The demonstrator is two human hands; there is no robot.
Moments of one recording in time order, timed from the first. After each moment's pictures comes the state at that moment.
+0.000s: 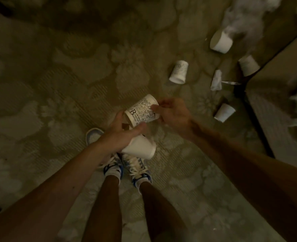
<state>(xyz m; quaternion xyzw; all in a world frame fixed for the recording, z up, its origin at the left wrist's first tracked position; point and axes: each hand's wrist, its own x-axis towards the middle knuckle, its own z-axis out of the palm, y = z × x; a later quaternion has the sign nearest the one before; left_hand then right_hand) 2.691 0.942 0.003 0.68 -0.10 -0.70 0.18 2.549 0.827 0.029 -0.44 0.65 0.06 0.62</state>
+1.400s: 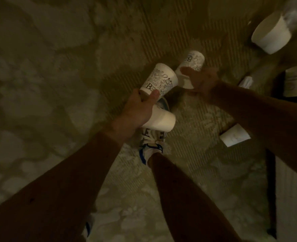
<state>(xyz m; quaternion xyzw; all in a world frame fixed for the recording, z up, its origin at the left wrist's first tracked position) 2.536 0.784 -0.124 0.76 0.01 -0.61 0.22 2.416 0.626 -0.156 -0.37 0.75 0.17 0.51</state>
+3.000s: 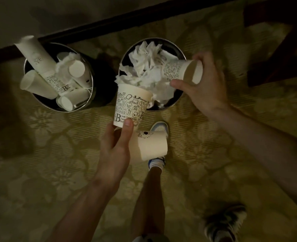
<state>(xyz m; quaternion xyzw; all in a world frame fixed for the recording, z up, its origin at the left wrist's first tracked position) 2.464 1.636 0.191 0.45 0.65 0.04 0.61 2.687 1.595 0.121 -0.85 -0.25 0.31 0.34</state>
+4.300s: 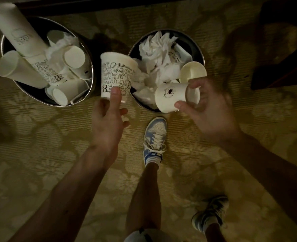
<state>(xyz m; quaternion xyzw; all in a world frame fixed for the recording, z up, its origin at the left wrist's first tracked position) 2.483 1.725 0.128 0.35 0.72 0.06 0.60 2.665 1.619 0.117 -0.83 -0.31 0.39 0.23</state>
